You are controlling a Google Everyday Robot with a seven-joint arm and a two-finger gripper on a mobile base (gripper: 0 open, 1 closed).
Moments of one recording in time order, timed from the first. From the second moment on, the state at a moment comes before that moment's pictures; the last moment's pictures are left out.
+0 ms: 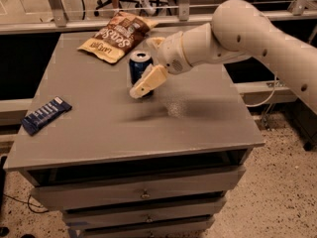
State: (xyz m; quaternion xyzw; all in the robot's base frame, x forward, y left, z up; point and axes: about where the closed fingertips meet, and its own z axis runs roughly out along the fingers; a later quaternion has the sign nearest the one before) arm 0.620 0.045 0.891 -0.58 0.63 0.26 0.44
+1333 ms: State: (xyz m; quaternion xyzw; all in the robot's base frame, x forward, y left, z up) arm 0.679 0.027 0.898 -0.54 0.66 0.26 0.46
